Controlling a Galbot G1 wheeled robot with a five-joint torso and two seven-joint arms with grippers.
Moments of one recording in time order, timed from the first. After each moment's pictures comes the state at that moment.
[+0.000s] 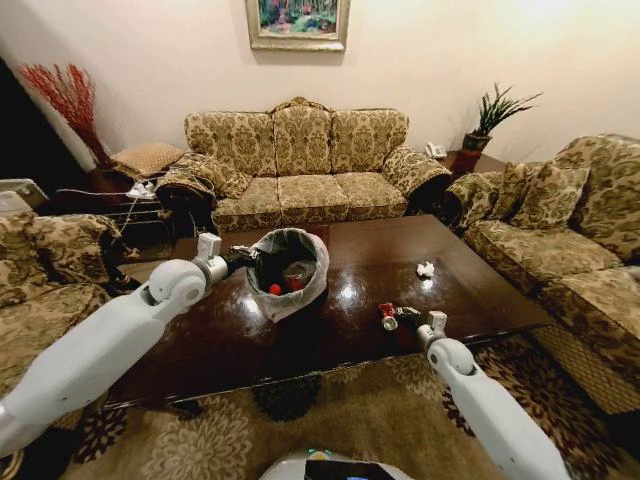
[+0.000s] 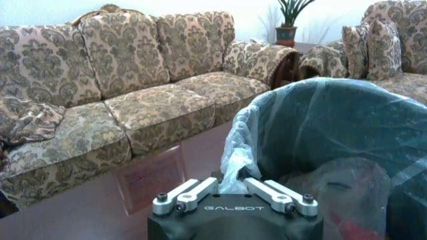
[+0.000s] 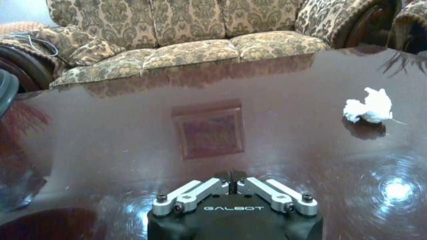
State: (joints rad) left arm 0.67 -0.56 -0.08 -1.96 -1.05 0.56 -0.14; right arm -1.03 1.00 0.26 1.52 0.69 -0.24 0.03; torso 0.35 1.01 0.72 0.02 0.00
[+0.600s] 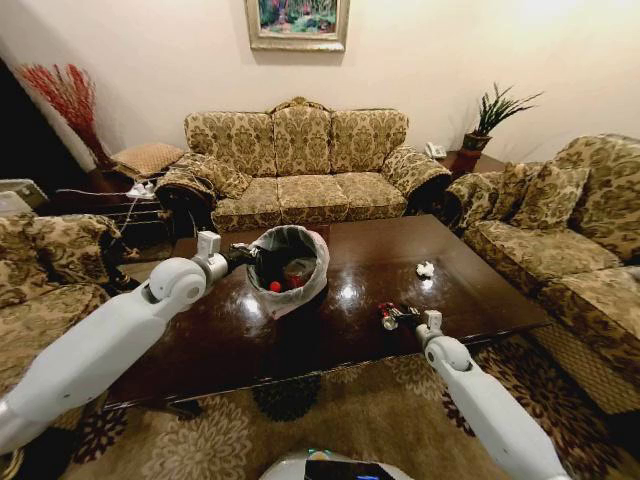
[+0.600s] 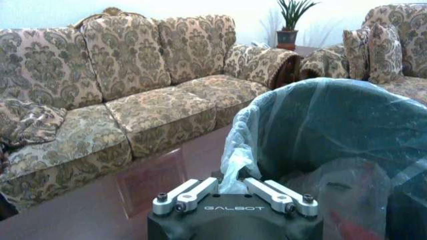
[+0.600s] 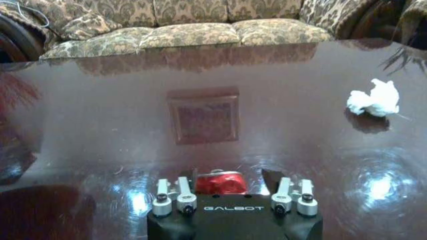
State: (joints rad) left arm 0.66 -0.56 -0.07 -1.95 -1.05 0.54 -0.14; right arm -0.96 1.01 0.19 1.43 0.64 -0.26 0.03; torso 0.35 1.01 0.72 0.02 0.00
